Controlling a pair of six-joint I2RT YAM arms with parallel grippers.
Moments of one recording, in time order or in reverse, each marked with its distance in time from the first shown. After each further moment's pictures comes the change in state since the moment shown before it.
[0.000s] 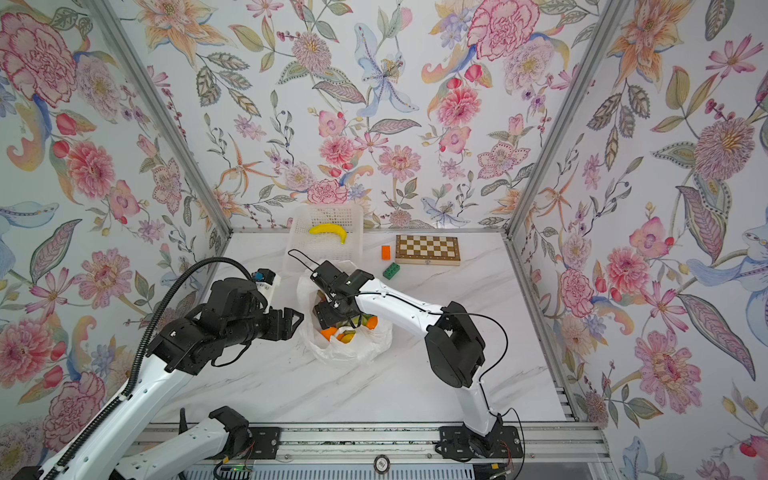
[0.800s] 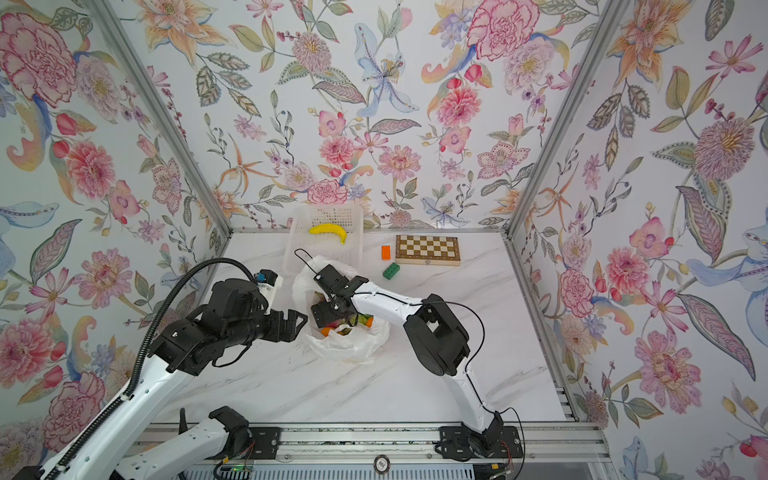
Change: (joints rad) left arm 0.000 0.003 -0.014 0.021 0.011 0.027; right arm -0.039 0.148 -0.043 0.235 -0.043 -0.045
